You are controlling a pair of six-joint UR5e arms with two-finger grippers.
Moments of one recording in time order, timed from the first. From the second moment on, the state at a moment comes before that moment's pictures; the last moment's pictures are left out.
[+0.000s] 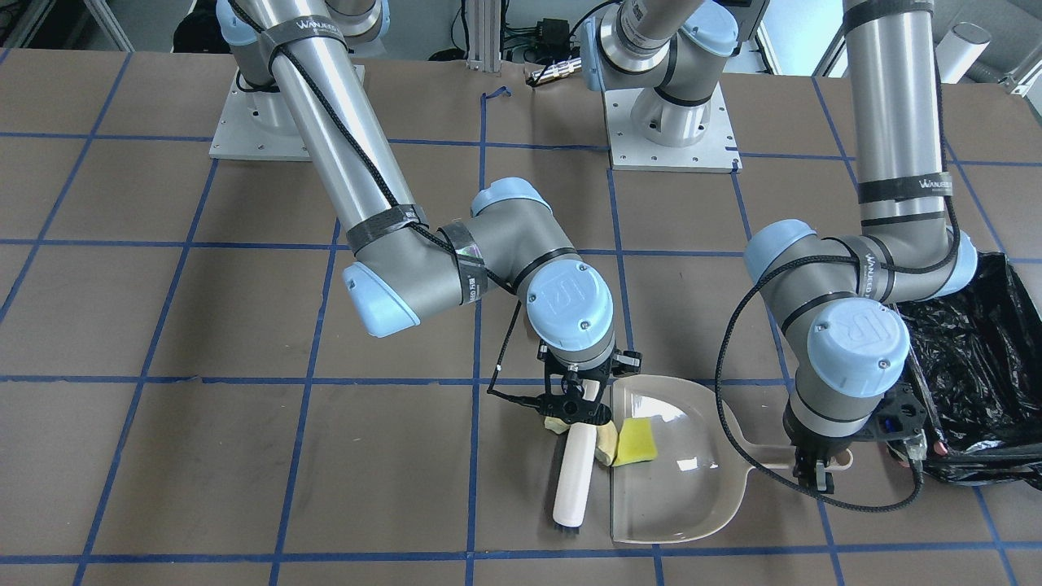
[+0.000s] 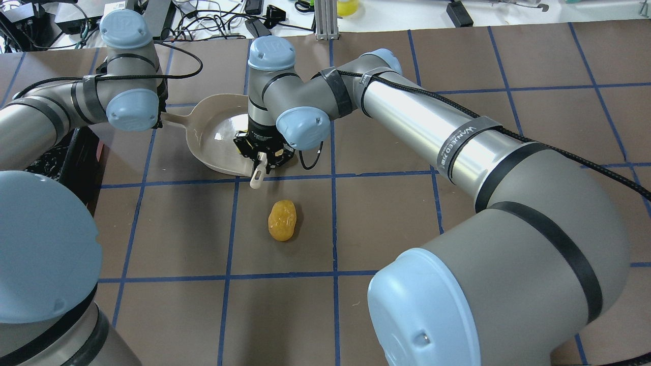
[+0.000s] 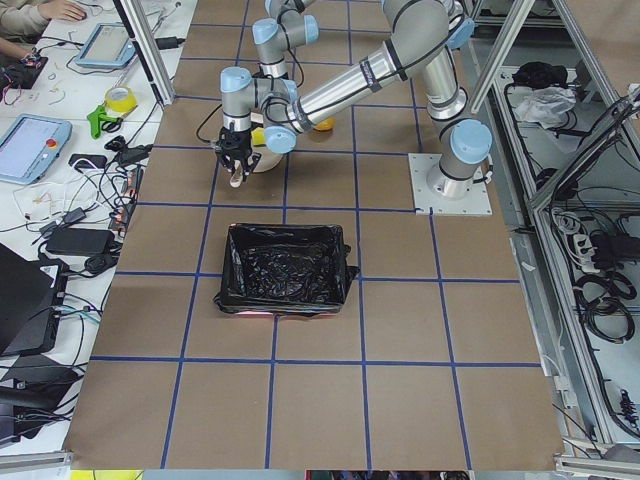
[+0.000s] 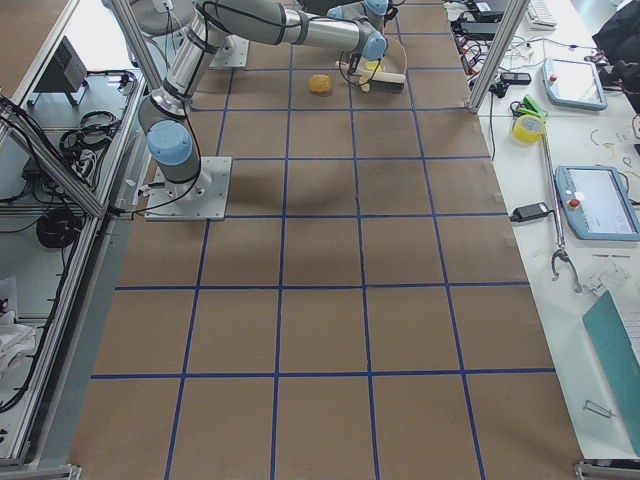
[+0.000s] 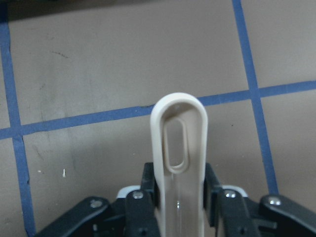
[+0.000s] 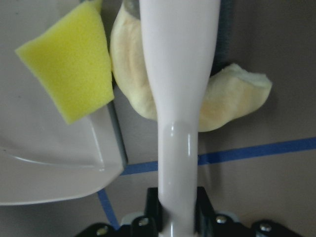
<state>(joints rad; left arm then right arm) -1.42 -2.12 -1.59 -0.85 1.85 -1.25 2.06 -0.80 1.20 -1.95 -1.24 0.72</state>
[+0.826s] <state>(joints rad) -1.42 -2.12 -1.59 -0.85 1.85 -1.25 2.09 -0.77 1.07 -1.95 -1.07 0.78</state>
